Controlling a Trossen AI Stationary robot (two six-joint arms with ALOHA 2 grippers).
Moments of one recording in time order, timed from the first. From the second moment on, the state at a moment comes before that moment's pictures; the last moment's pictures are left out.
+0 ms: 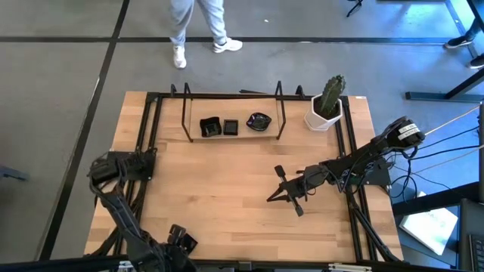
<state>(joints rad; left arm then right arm) -1.11 1.97 1.30 -0.70 -0.32 -0.78 0.38 1.37 0.43 0.79 -0.03 -0.11</state>
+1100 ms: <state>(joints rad) -1.04 1.93 1.47 -1.04 -0.46 -0.50 0.38 1.37 0.43 0.79 -0.03 -0.11</state>
